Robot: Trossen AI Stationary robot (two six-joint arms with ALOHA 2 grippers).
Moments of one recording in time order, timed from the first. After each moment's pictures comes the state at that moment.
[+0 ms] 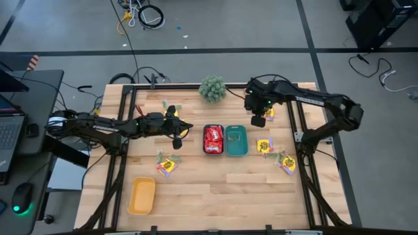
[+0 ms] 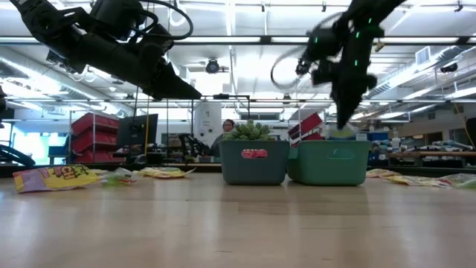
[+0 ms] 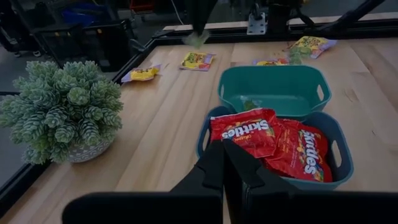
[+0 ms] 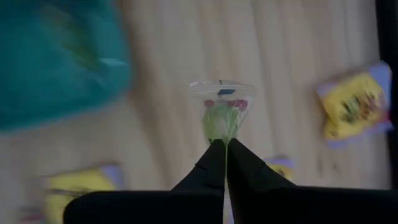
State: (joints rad) left arm 0.14 1.19 0.43 0.45 -0.12 0.08; right arm -0.54 1.44 1.09 -0.94 -0.03 -0.31
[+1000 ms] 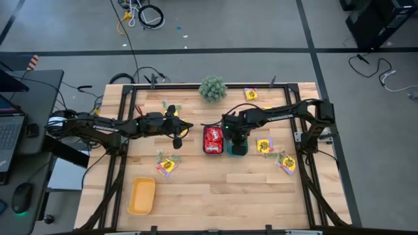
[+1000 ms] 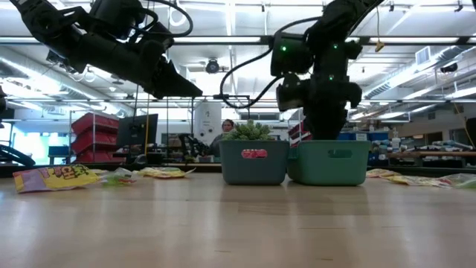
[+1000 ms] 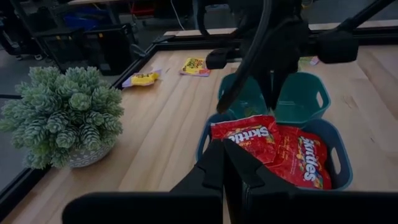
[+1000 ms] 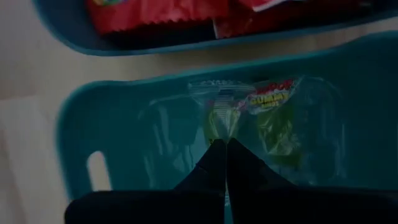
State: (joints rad) left arm 0.14 1.19 0.43 0.47 -0.12 0.07; right arm -0.15 1.76 1.11 -0.71 -0.18 0.03
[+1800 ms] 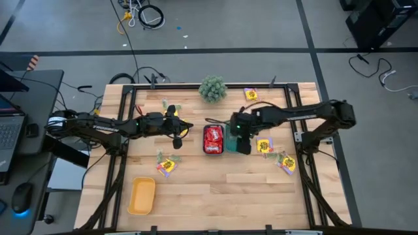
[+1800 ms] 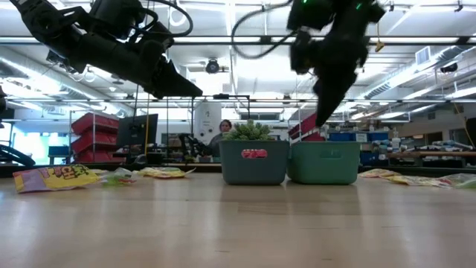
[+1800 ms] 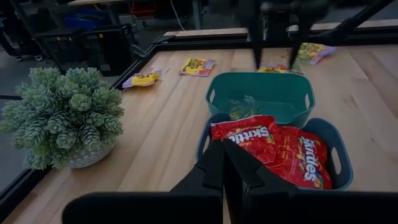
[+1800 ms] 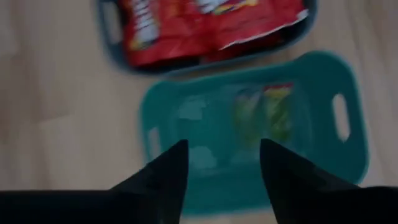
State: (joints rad) left arm 0.14 1.19 0.44 0.47 -0.12 0.07; right arm -0.09 1.54 1.11 -0.79 -0.05 0.16
